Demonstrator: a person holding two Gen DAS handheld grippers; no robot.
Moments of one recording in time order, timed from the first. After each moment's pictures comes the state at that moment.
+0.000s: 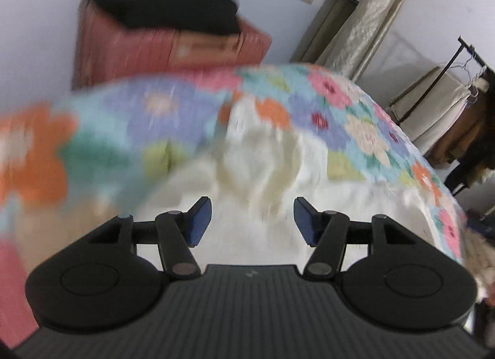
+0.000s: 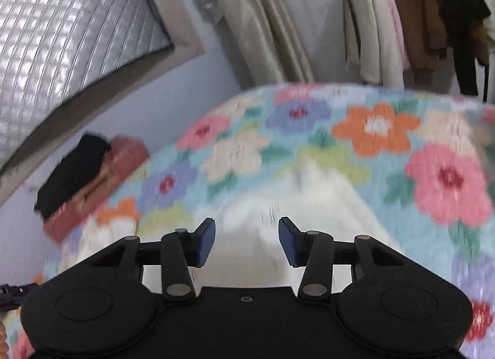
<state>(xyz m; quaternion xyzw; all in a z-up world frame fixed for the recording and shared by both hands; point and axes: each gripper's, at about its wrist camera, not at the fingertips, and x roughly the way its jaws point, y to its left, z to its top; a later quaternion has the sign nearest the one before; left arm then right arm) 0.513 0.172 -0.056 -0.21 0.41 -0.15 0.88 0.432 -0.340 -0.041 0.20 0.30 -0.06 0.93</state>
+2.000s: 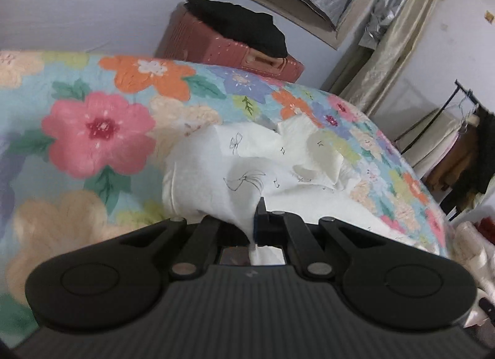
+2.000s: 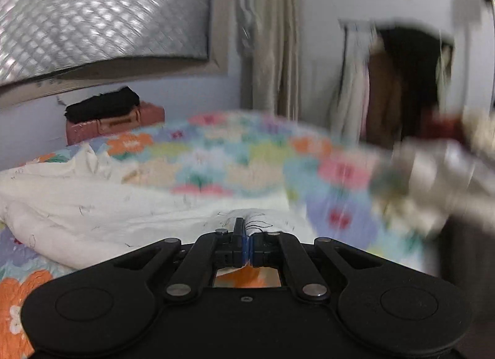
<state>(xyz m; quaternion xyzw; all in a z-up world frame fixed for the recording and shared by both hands) 0.271 0.250 -0.068 -0.27 0.33 -0.07 0.90 0.120 -0.251 -0.025 -0.03 0.22 -0.08 0.97</state>
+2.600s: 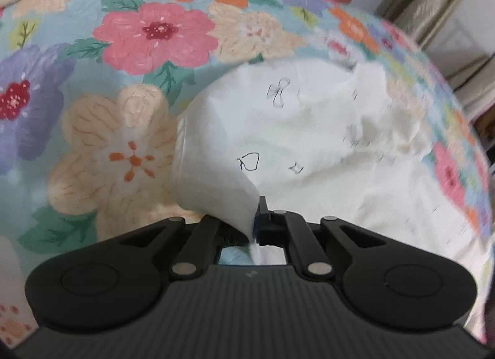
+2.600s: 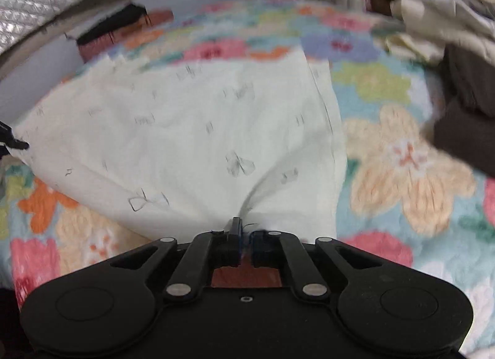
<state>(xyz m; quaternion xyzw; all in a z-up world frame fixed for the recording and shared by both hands) 0.256 0.247 -0.114 -0.19 0.50 -0.01 0.85 0.023 -0.271 -0.114 0.09 0.43 -0.04 0.90</state>
